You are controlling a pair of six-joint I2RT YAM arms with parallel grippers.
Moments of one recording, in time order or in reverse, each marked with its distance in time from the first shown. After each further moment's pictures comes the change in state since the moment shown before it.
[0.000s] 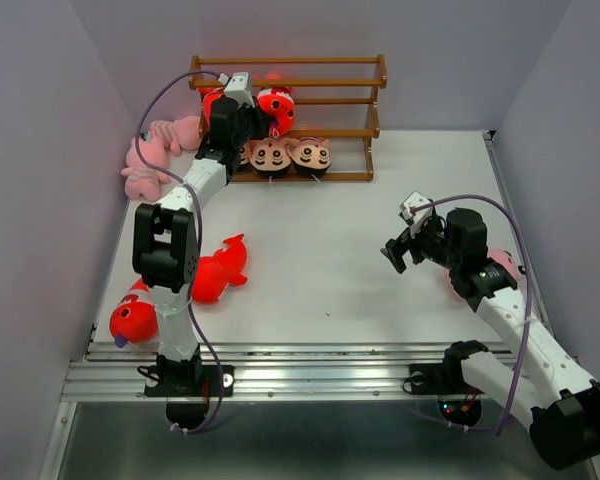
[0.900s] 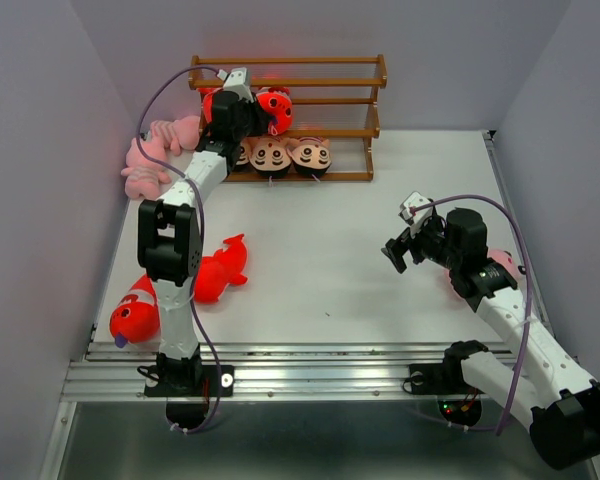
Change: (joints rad) left arm 0.010 0.074 0.134 -0.134 -0.024 -0.025; right arm 0.000 0.000 0.000 0.000 0.011 -0.008
